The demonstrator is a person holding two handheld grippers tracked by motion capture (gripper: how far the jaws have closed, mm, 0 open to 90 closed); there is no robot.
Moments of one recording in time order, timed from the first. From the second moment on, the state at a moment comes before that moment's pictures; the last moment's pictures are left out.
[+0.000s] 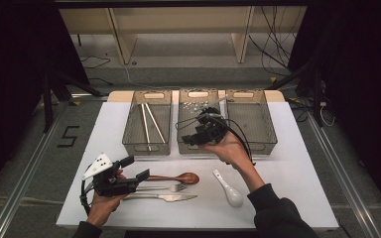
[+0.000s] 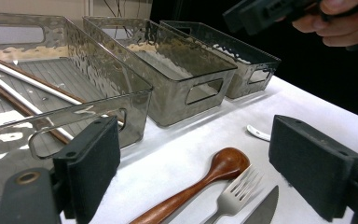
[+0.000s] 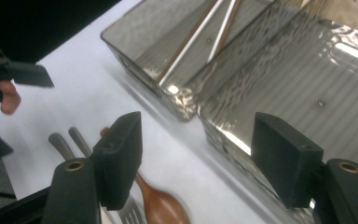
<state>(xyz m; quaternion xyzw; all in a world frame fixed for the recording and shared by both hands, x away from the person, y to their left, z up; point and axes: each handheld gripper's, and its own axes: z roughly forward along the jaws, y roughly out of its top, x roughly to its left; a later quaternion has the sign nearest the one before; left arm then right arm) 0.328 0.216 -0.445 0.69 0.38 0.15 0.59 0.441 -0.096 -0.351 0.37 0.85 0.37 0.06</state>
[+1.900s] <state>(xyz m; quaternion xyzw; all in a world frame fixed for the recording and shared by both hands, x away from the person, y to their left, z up) 0.329 0.216 -0.446 0.70 0.39 0.15 0.59 0.375 -0.171 -0.418 0.42 0.86 0.28 0.02</state>
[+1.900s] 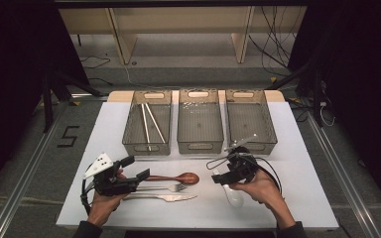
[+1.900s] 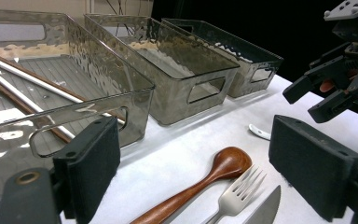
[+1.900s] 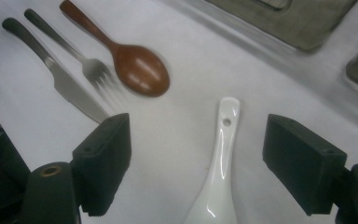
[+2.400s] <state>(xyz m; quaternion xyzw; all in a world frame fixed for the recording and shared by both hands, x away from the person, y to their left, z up) 0.329 0.216 -0.446 0.70 0.39 0.15 0.59 0.373 -0.180 -0.434 0.43 0.87 0.23 0.01</state>
